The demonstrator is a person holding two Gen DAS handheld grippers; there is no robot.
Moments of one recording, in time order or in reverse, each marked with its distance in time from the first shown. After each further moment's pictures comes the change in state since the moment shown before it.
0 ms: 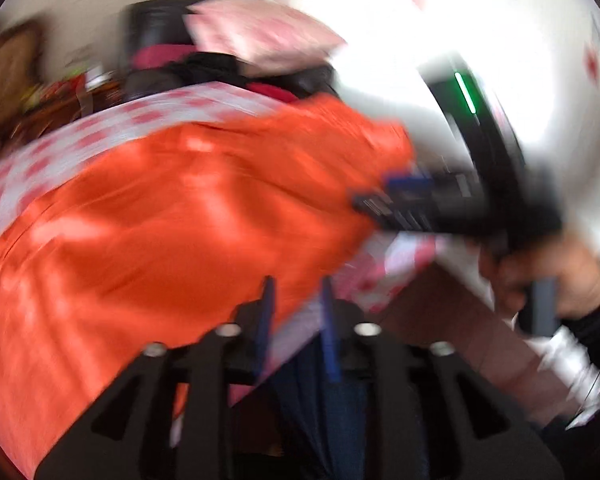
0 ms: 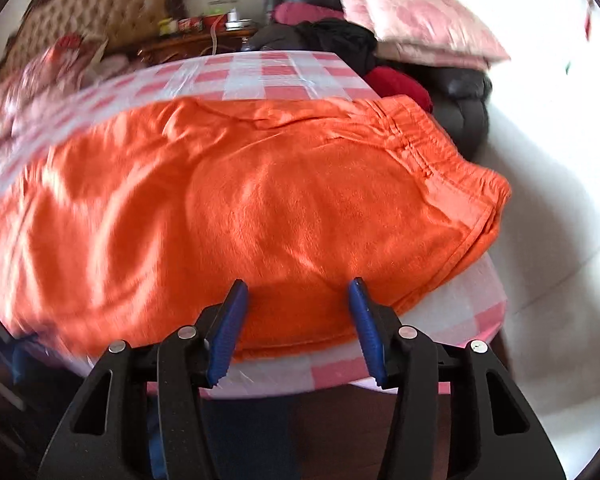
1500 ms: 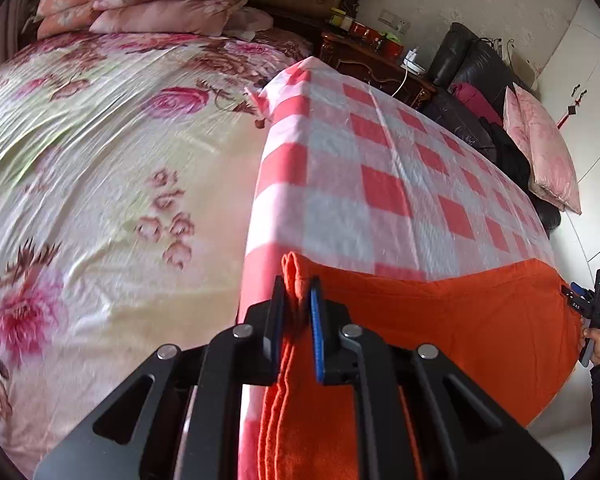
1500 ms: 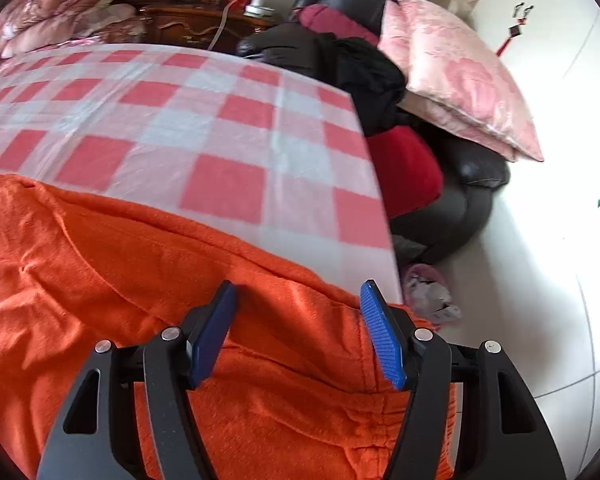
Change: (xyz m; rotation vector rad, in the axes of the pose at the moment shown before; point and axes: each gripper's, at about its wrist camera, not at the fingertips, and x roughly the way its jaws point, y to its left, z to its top) left arm -0.186 0.420 -0.071 -0.663 0.020 0.449; right arm 0.128 -0.017 0.162 -0.253 -0.005 -0.145
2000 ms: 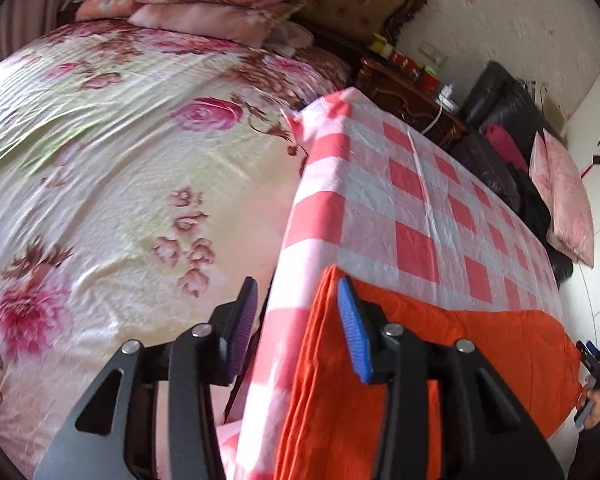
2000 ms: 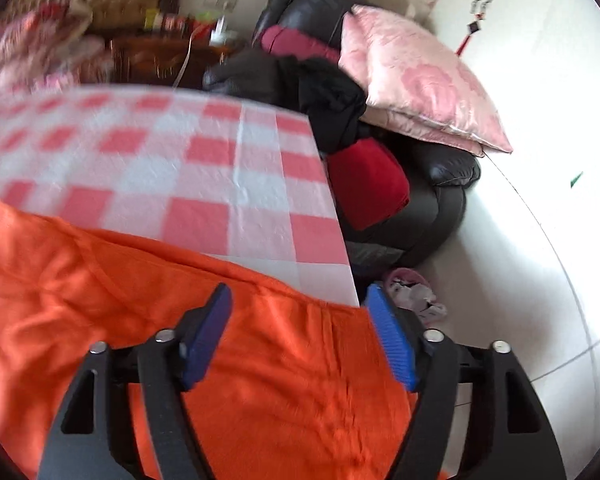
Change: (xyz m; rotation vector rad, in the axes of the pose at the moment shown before) left arm -0.004 0.021 0.015 -0.159 -0.082 0.067; right arm -0.042 -0.022 -0.002 0.124 -0.085 -0.034
